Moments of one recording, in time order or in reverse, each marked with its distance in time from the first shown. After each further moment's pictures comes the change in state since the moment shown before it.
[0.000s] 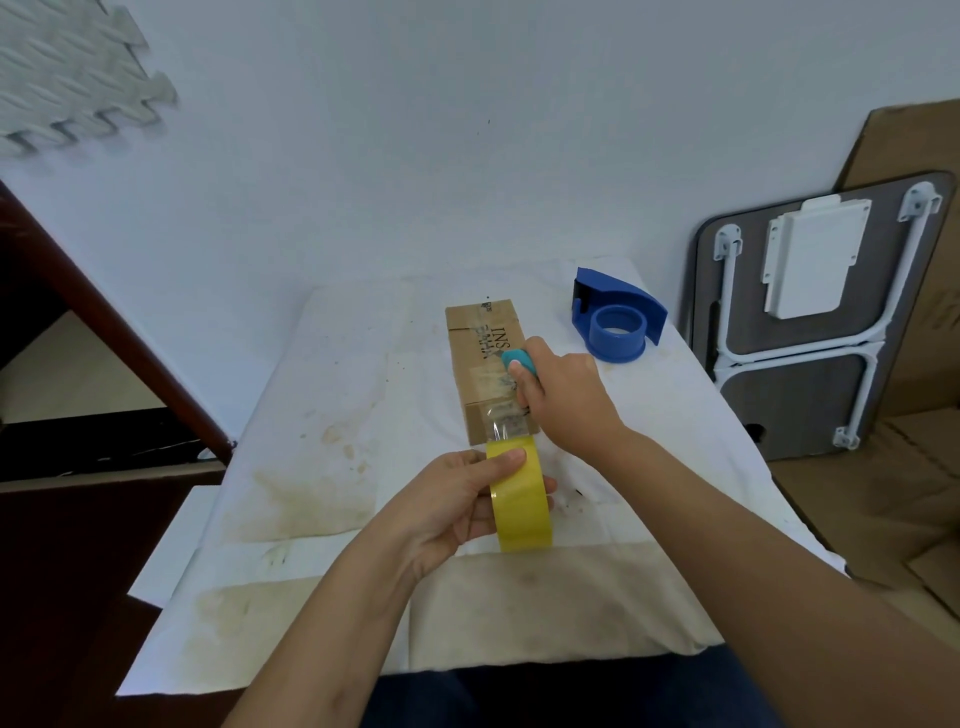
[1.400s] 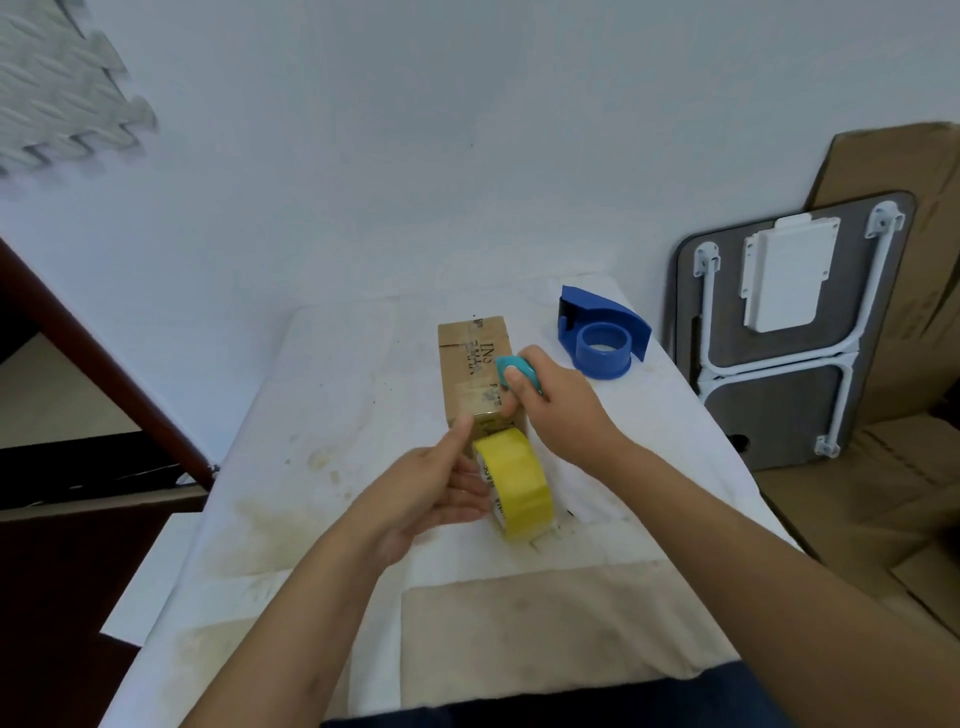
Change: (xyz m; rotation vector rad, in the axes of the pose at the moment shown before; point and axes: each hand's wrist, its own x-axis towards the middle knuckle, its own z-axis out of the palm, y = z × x) left_hand 0.019 0.022 -0.020 0.294 0.211 0.027; right_hand 0.005 0.005 -0.010 0.361 -0.025 0.112
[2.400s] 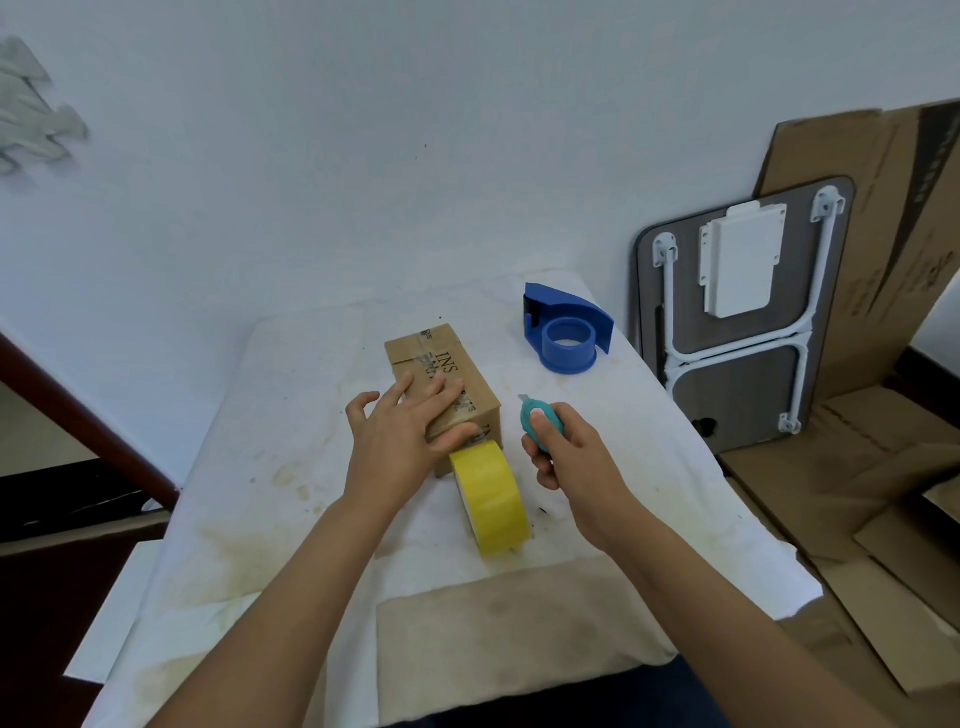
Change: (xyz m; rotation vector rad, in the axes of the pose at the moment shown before) left_hand 0.077 -0.007 -0.008 1.212 0.499 0.820; right_hand -0.061 0.019 -0.003 0.706 0.095 0.436
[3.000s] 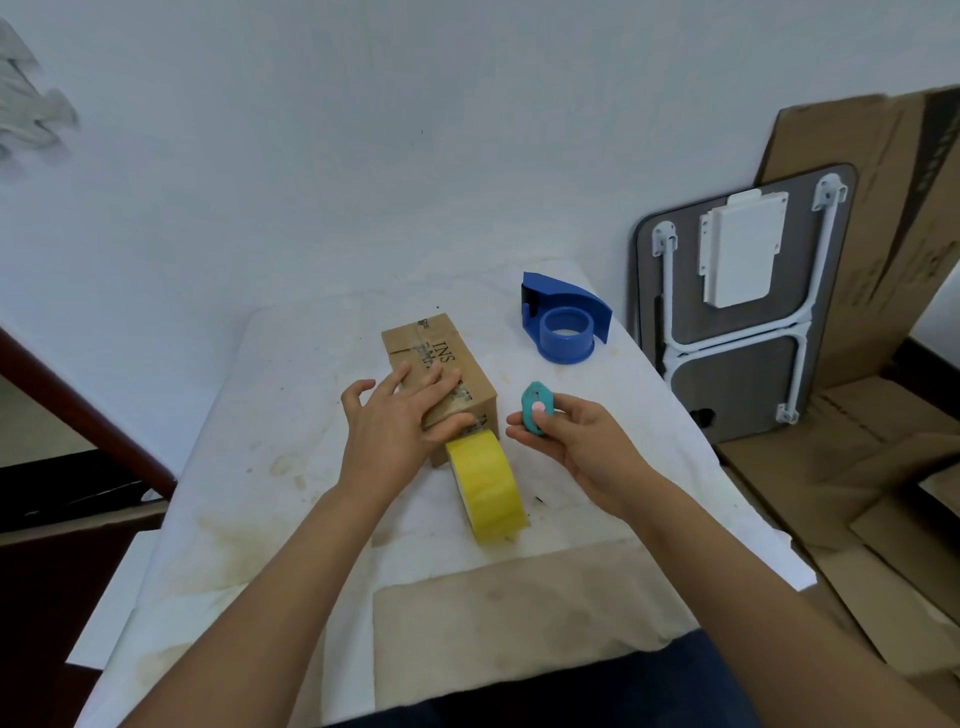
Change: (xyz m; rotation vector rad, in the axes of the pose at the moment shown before) left_hand 0.002 0.000 -0.001 0.064 0.014 0.019; right_hand 0.018 0.001 -0.021 0.312 -0.131 0.108
